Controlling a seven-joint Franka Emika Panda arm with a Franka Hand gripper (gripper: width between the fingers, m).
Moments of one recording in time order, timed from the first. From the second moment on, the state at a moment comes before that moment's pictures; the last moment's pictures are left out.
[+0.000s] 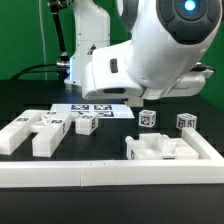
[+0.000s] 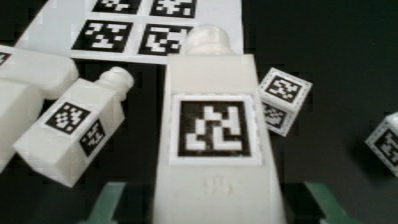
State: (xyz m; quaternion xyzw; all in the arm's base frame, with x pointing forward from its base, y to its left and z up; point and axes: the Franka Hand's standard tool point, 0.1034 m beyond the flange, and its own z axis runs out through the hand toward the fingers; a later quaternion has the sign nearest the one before) arm 0.510 0.049 0.080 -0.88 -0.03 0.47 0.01
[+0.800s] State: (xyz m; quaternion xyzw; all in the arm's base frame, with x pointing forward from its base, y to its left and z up) arm 0.572 0.061 0.105 -0.97 -0.03 0.23 0.01
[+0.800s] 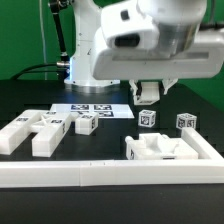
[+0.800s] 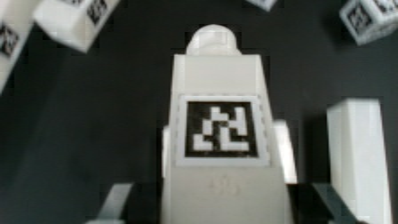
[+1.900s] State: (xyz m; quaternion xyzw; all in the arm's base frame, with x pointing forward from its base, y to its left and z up) arm 0.610 0.081 0.120 -0.98 -0.03 -0.19 0.02
